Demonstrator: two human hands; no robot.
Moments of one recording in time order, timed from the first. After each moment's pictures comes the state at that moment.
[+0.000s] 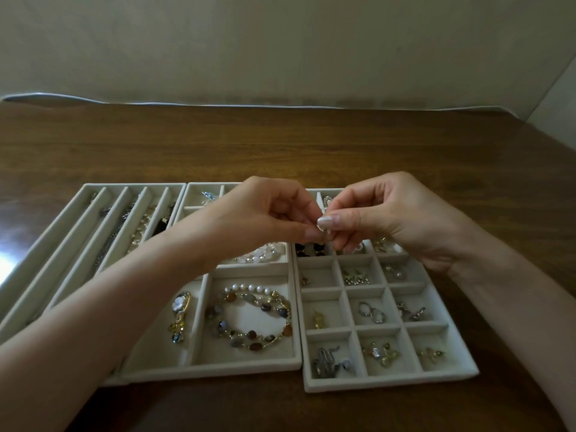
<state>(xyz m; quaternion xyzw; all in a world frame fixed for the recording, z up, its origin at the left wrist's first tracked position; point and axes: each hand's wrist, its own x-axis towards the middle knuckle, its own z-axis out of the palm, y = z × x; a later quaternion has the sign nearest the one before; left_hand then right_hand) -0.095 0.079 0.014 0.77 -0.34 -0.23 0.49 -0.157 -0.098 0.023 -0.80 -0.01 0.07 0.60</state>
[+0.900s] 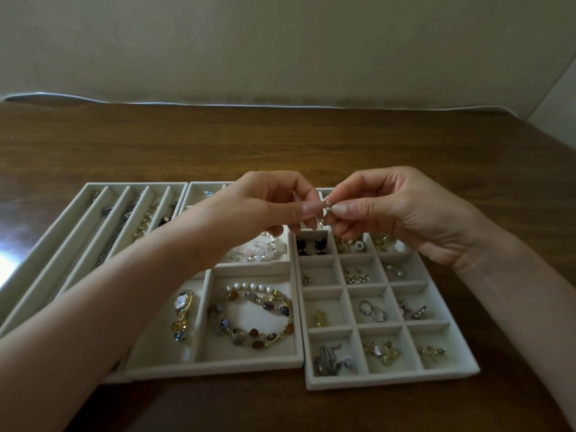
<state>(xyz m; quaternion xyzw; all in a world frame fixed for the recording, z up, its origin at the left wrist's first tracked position) -0.095 0.081 0.017 0.74 -0.34 -0.24 0.53 -0.153 -0.107 0.021 -0.73 -0.02 0.07 0.68</state>
